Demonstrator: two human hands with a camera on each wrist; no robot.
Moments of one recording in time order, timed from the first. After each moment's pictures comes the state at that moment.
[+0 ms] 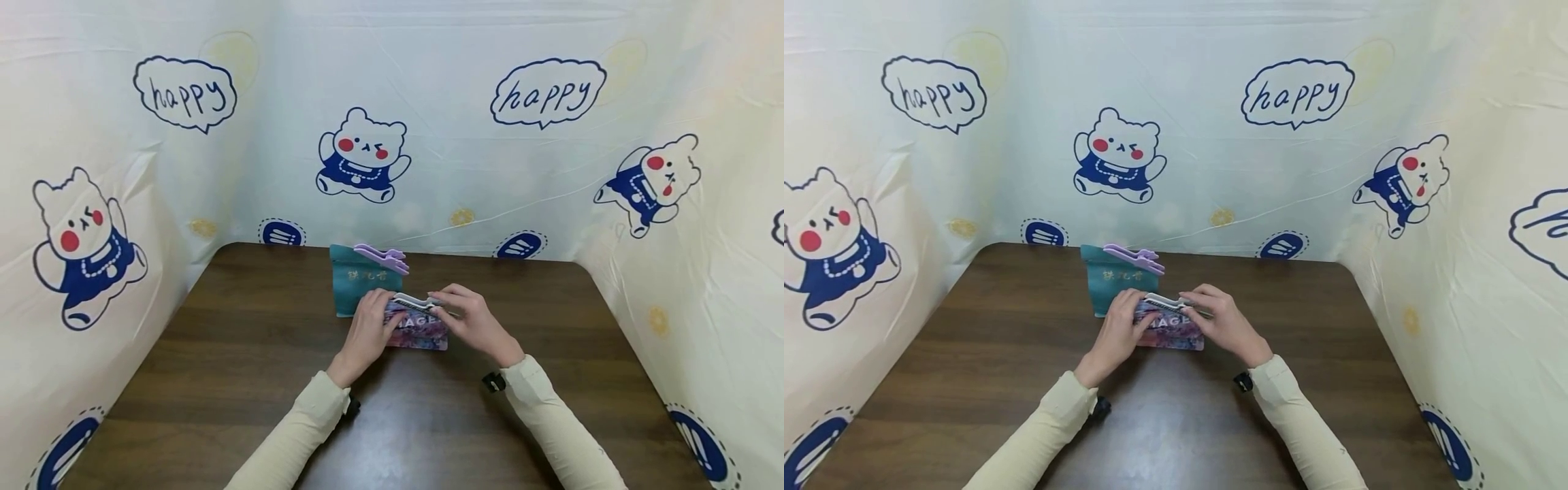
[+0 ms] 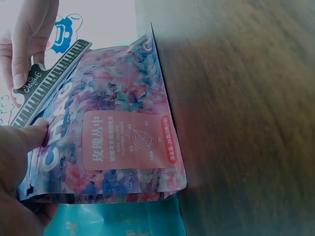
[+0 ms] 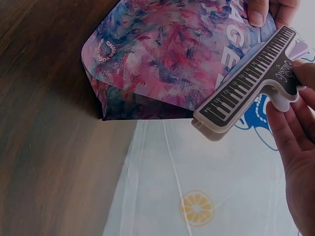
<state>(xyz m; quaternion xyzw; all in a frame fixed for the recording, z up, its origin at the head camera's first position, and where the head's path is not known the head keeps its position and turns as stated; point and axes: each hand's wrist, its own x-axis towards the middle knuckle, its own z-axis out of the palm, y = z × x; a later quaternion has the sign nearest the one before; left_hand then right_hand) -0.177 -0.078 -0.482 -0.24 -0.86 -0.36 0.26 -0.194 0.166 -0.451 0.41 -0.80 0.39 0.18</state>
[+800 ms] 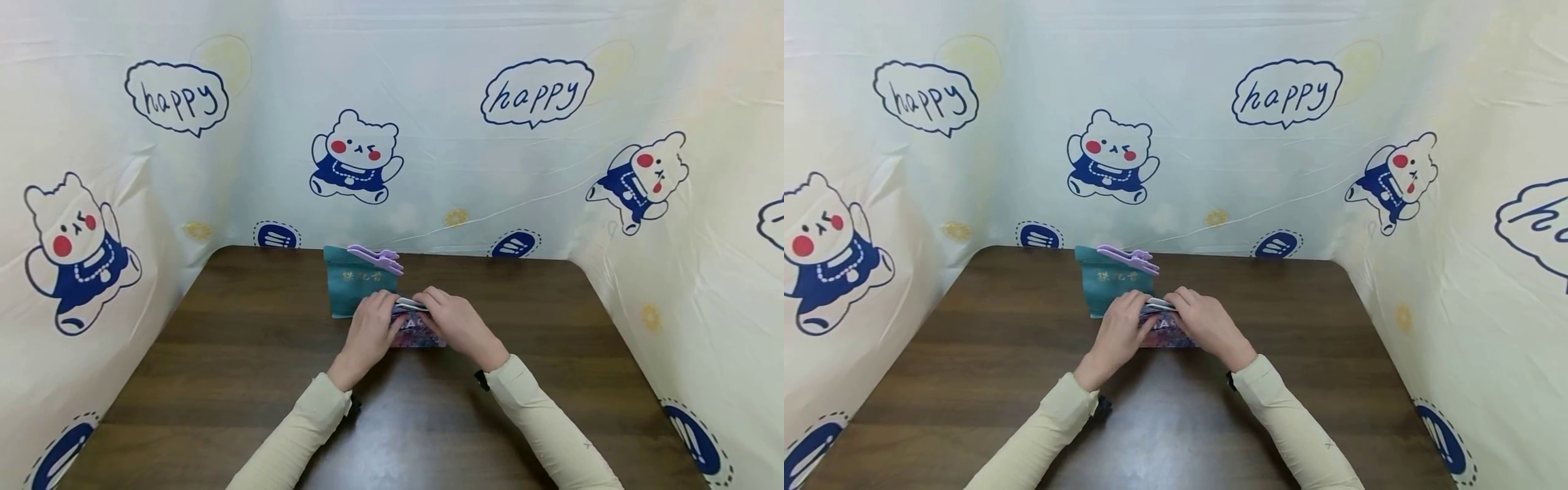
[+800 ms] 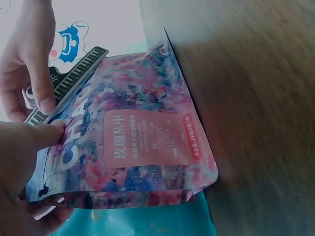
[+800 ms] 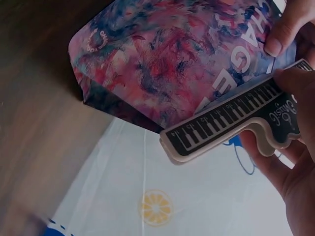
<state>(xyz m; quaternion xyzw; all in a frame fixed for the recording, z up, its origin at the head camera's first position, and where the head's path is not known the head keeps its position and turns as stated) -0.169 -0.067 -0.466 -0.27 -0.89 -0.24 0.29 -0.186 0.146 -0.445 0.43 -0.86 0.11 0.25</state>
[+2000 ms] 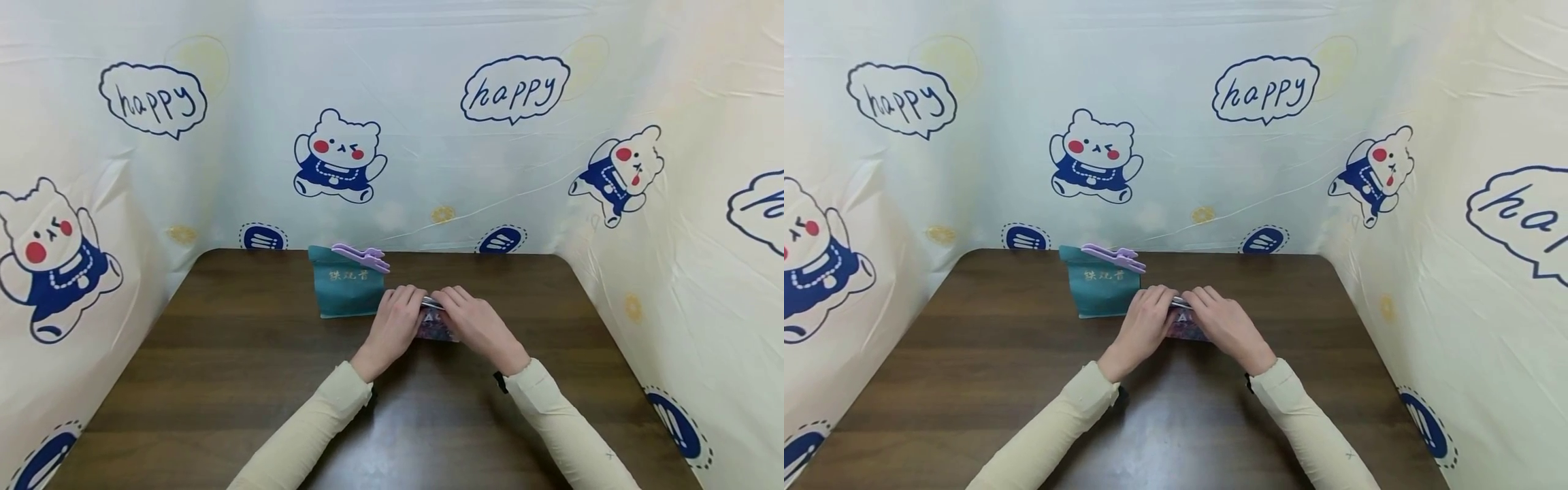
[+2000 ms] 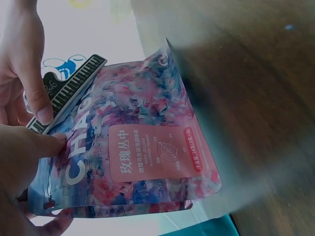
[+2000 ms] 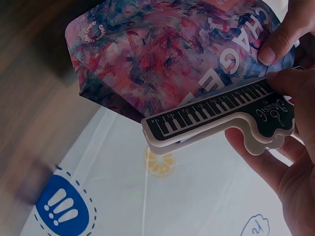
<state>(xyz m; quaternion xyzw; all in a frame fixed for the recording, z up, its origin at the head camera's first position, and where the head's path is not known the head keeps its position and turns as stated) -0.173 -0.003 -0.456 -0.32 -0.89 -0.16 0.30 -0.166 0.200 -0.435 0.39 -0.88 0.04 0.25</state>
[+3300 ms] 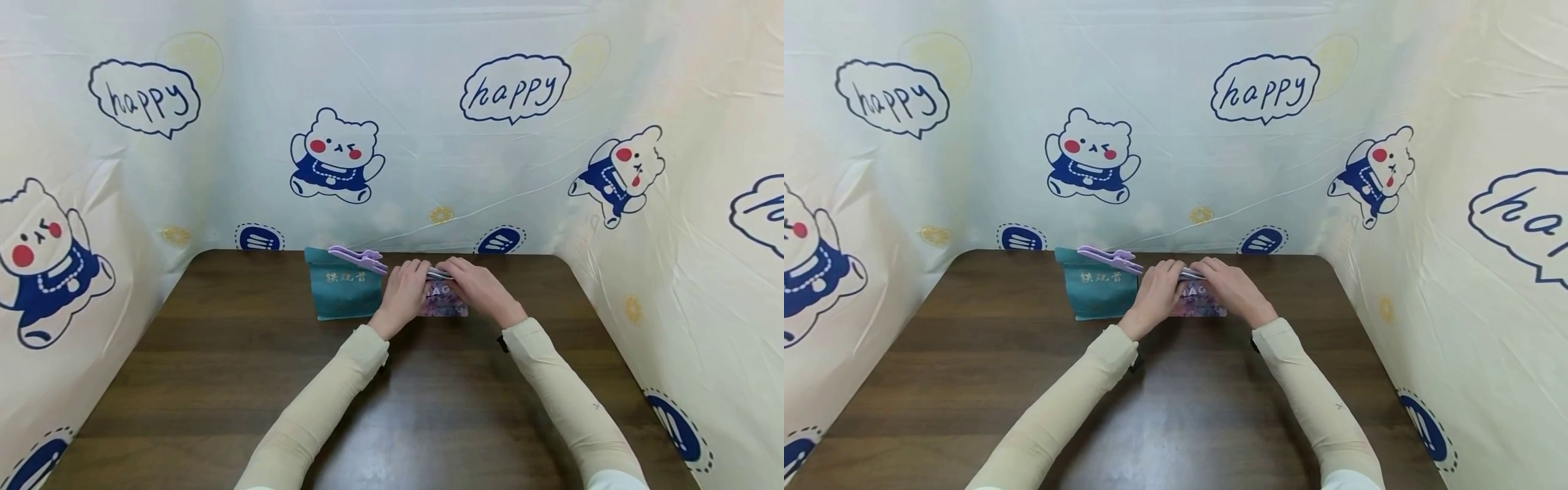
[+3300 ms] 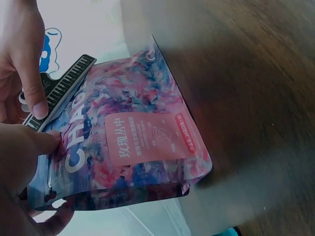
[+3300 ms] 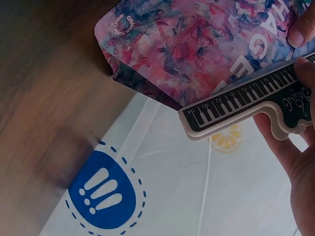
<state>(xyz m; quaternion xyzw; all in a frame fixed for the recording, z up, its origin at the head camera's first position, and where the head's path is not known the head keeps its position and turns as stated) -0.247 0.024 -0.453 -0.27 -0.92 -0.16 0.23 -0.249 0.230 -0.434 0.41 -0.89 0.12 0.19</state>
